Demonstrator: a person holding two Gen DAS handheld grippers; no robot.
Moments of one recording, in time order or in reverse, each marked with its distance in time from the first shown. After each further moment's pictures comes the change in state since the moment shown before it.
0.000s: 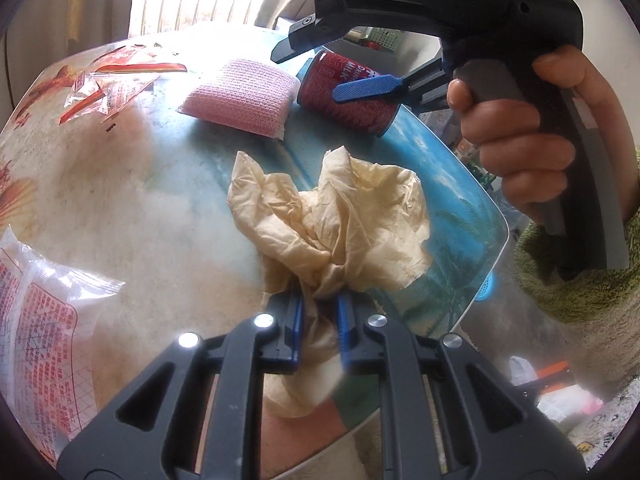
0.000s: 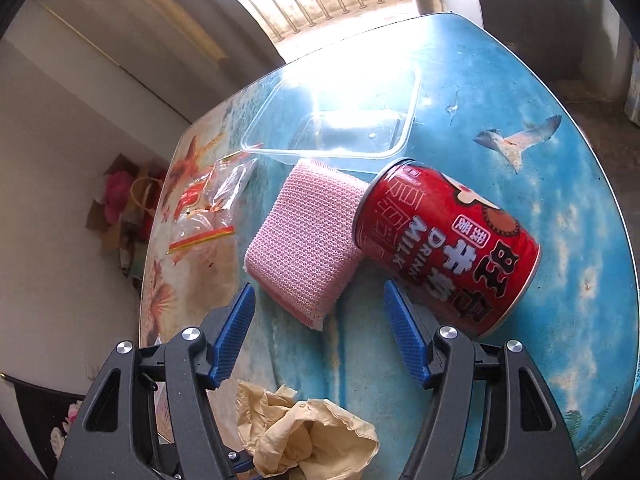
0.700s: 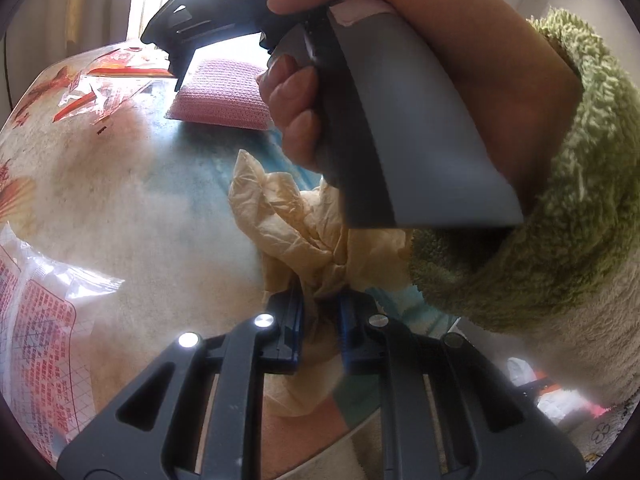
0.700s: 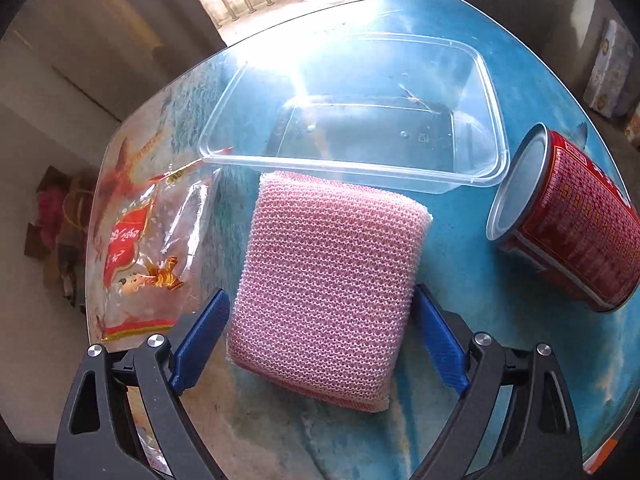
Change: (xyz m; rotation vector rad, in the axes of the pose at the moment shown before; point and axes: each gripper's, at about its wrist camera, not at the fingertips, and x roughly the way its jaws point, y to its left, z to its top) left arm -0.001 0.011 -0.012 0.003 -0.018 -0.013; right arm 0.090 0.054 0.031 -0.025 0.054 -0.262
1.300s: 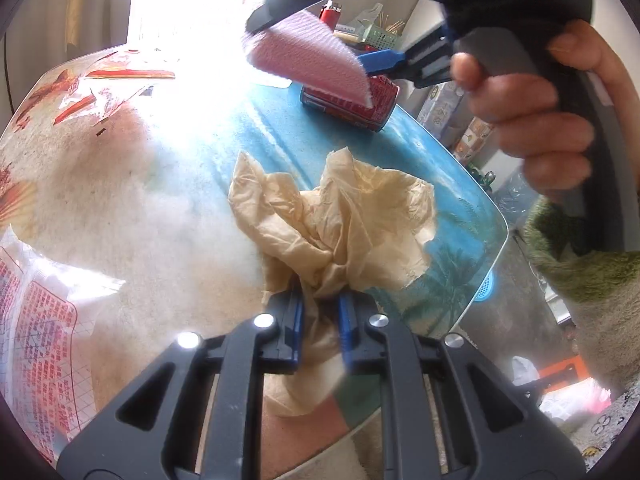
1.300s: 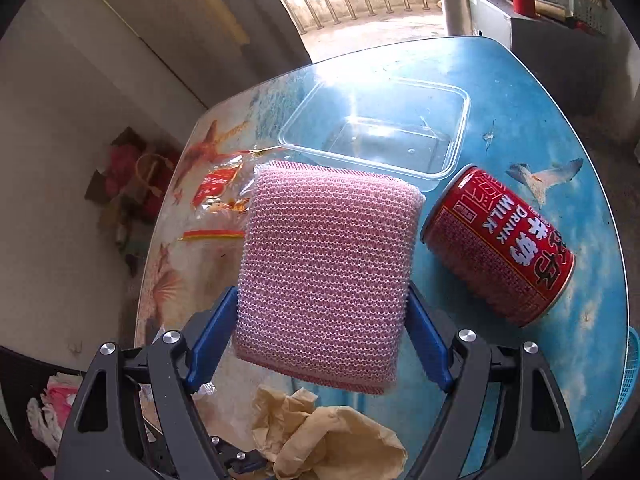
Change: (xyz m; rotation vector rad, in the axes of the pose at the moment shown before) left arm 0.002 -0.005 -0.003 0.009 0.001 0.015; right arm -0.089 -0.047 -0.030 -0.136 -0.096 0.271
